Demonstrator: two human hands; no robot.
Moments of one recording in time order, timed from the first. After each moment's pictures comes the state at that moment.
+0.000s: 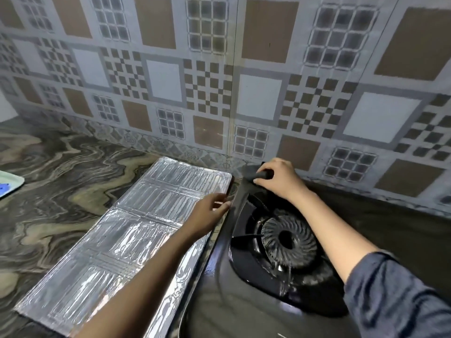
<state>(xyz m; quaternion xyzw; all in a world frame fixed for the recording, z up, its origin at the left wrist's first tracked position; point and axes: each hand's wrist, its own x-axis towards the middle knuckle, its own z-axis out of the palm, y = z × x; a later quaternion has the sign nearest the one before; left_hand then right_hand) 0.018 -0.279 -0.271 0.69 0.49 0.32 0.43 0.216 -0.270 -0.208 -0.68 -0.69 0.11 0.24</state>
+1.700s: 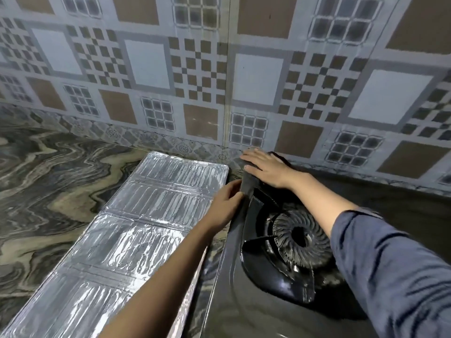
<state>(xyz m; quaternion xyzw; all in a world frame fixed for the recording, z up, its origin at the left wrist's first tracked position) 0.046 -0.260 -0.277 0.66 0.39 0.33 0.55 0.229 -0.204 -0.259 -0.63 -0.76 0.14 0.05</state>
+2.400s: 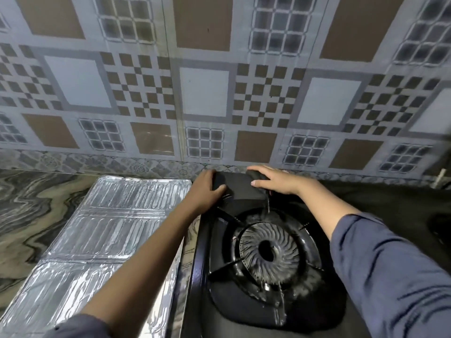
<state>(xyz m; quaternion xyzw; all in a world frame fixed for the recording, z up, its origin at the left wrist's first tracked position) 0.100 -0.187 -0.261 0.82 0.42 0.19 0.34 0.321 -0.248 -0.243 -0.73 -0.63 0.28 0.05</state>
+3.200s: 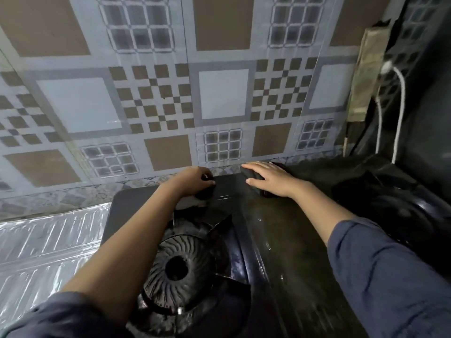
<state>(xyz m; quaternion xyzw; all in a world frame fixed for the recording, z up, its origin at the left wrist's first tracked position) 0.270 -0.222 -0.225 0.93 0.30 -0.05 0.22 0.452 -0.372 -0.247 -0.80 -0.56 0.17 0.11</state>
